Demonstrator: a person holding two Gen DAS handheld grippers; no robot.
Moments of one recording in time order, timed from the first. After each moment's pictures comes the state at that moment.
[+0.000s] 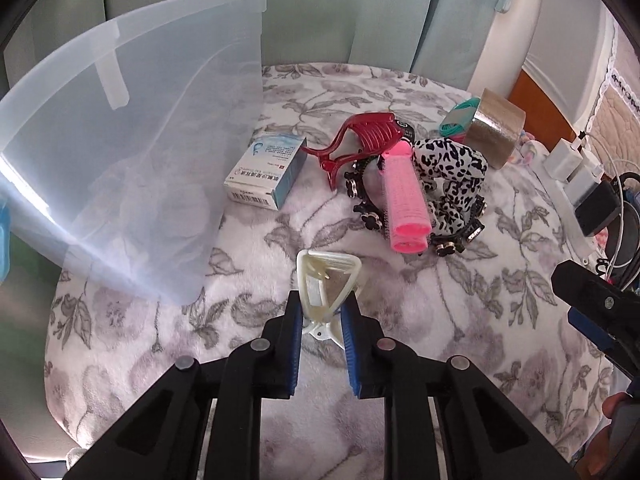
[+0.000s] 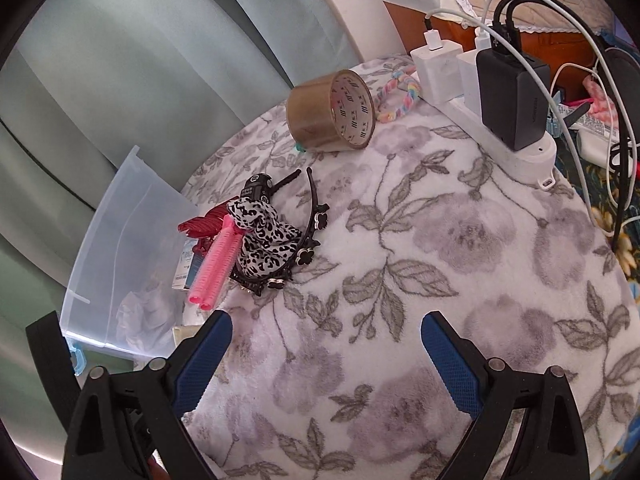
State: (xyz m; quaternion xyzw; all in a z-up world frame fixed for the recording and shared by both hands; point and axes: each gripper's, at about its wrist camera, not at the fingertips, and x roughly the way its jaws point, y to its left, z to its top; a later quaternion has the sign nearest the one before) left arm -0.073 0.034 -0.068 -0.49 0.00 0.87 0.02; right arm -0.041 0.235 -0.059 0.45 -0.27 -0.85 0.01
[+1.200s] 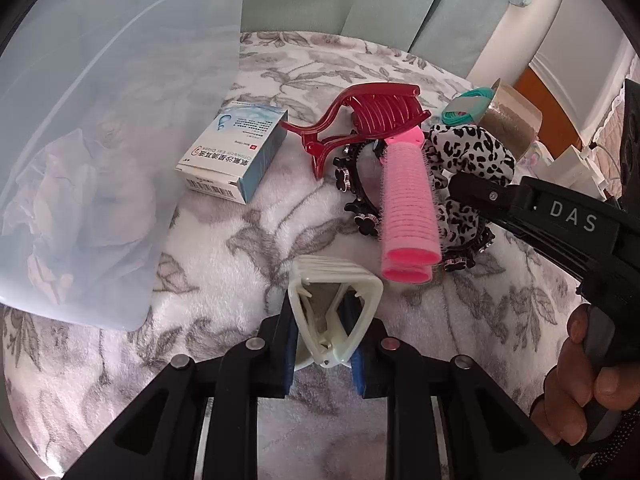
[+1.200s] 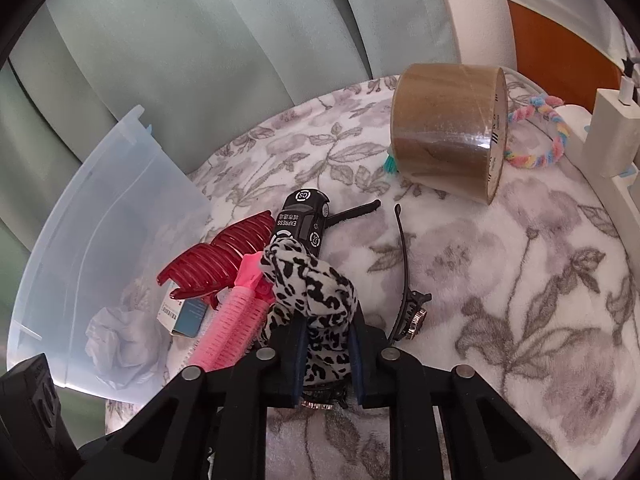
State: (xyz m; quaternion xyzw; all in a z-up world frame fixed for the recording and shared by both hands) left arm -0.101 0.023 -0.095 -0.53 -0.05 0.85 0.06; right arm -0.149 0.190 -0.084 0.45 -0.20 -0.87 0.08
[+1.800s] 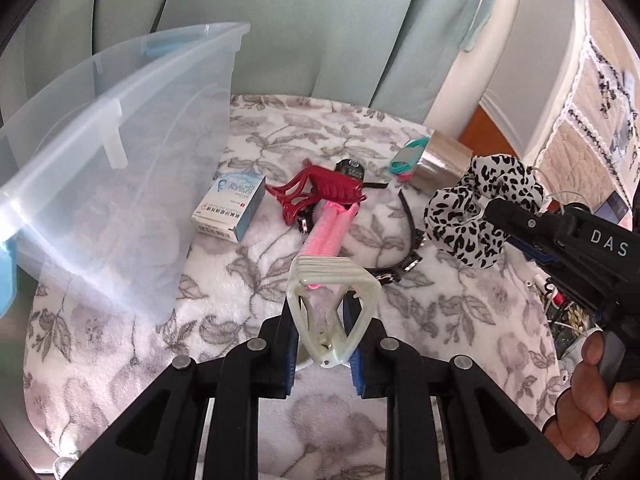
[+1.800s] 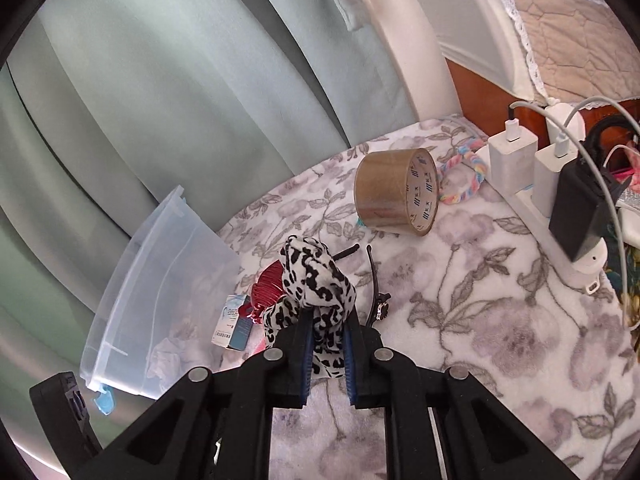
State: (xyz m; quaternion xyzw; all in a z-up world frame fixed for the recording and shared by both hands) left arm -0.057 0.030 -0.026 -0.45 -0.05 0.89 0.09; right arm -0.078 0.223 -0.011 0.37 -0.26 -0.89 0.05
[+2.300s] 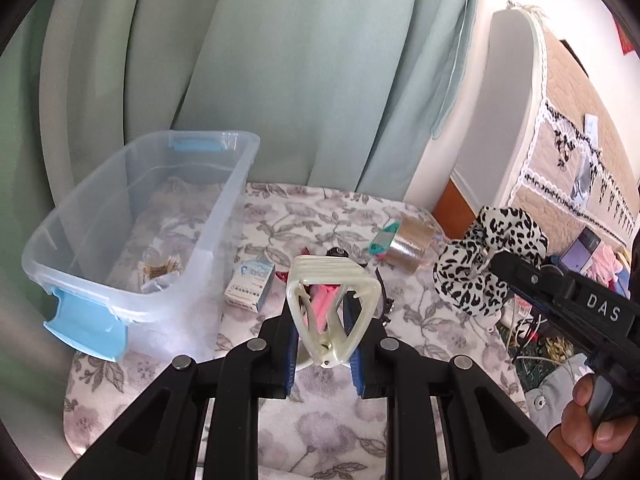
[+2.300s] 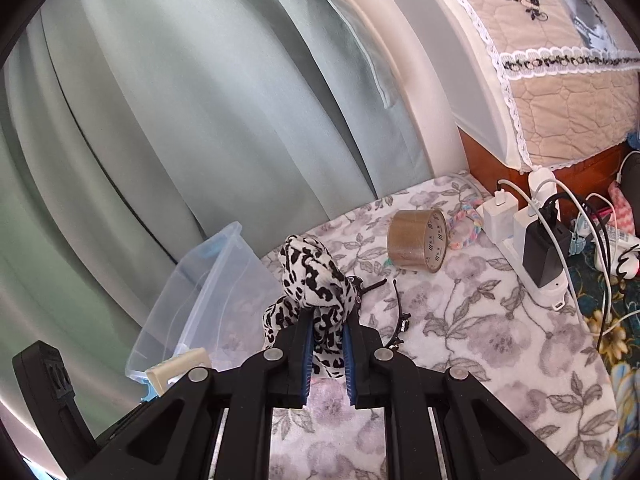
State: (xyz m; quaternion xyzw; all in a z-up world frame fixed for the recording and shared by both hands) left arm -0.028 0.009 0.064 -0.34 -0.07 0.93 0.09; right arm -0.016 0.208 0.066 0.30 -0.25 -0.92 0.06
